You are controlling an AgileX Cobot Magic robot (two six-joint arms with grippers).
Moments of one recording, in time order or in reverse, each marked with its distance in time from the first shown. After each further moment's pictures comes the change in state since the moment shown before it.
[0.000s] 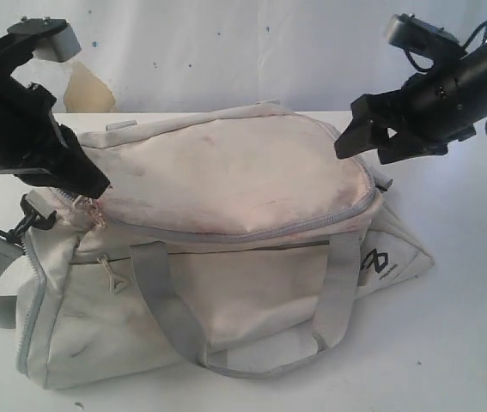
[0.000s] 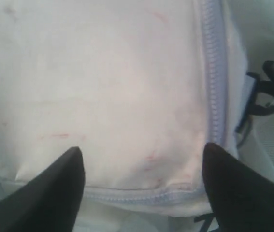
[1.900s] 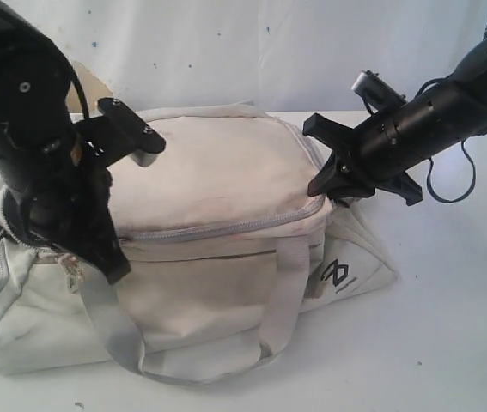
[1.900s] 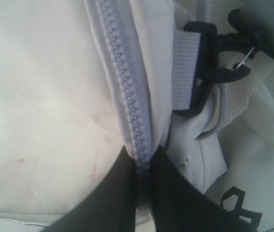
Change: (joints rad) left arm -0.385 0.120 -0.004 0.734 0.104 -0.572; right arm 0.070 0.124 0.051 0.132 -0.073 0.359
